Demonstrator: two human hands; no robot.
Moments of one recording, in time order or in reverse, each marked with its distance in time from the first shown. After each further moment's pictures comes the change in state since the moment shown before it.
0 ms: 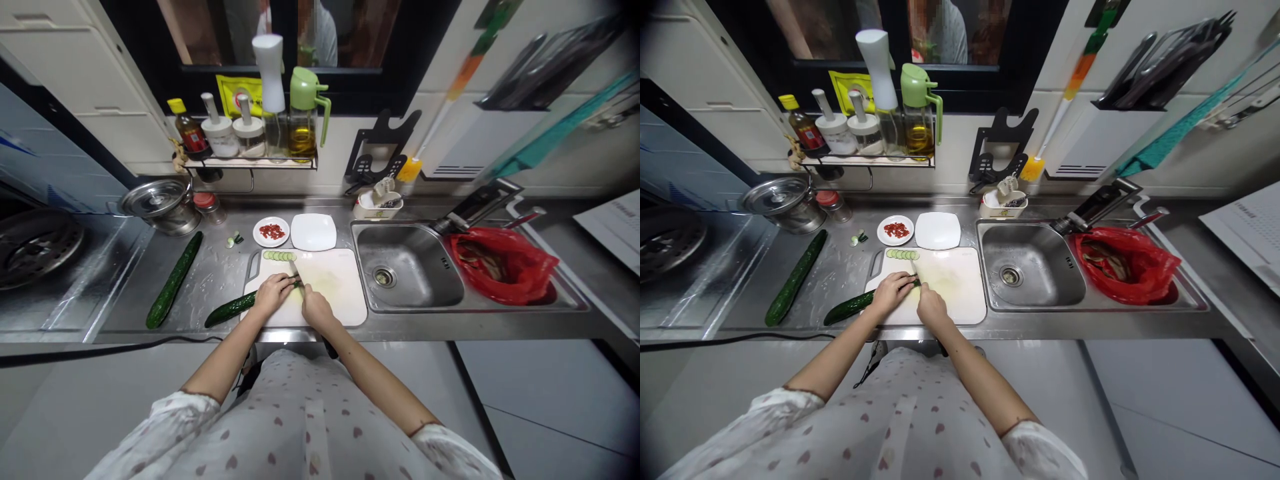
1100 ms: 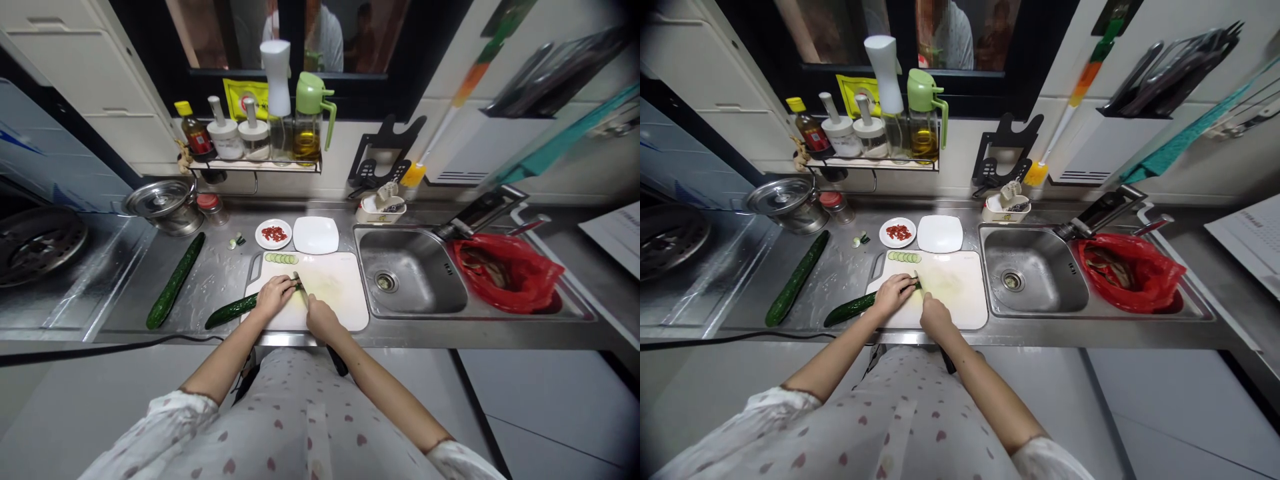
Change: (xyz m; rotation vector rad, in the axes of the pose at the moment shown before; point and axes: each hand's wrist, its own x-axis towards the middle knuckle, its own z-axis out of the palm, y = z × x) left_hand 0.002 0.000 0.001 -0.005 -0.001 -0.020; right_hand -0.013 0.003 -0.004 -0.024 -0.079 0.016
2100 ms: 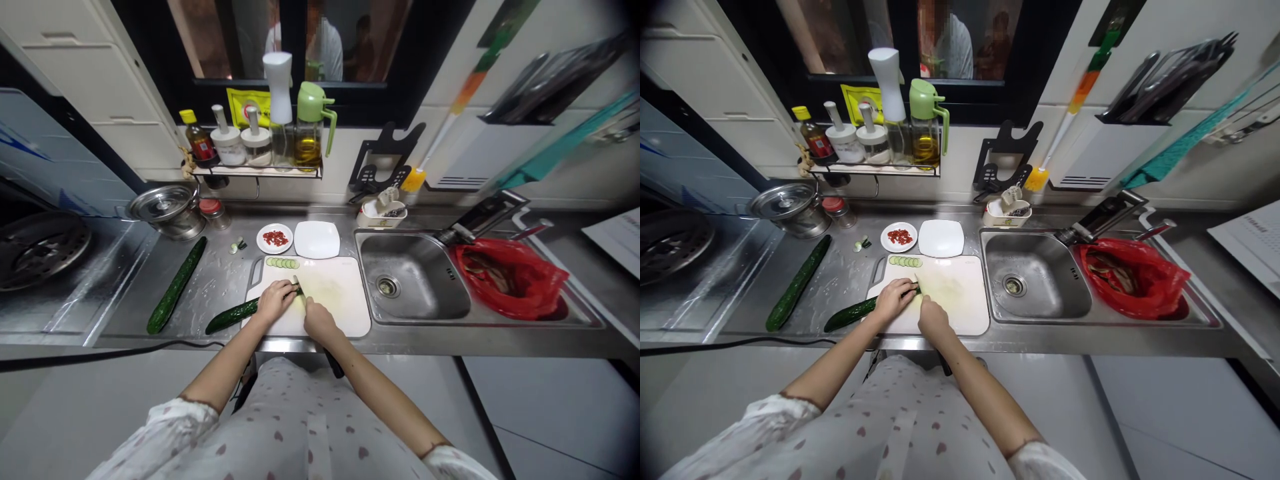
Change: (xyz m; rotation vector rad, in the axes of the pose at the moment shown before) left_hand 0.002 0.003 -0.001 -0.008 0.005 -0.011; right_hand 0.008 -0.008 -0.001 -0.007 0.004 0.000
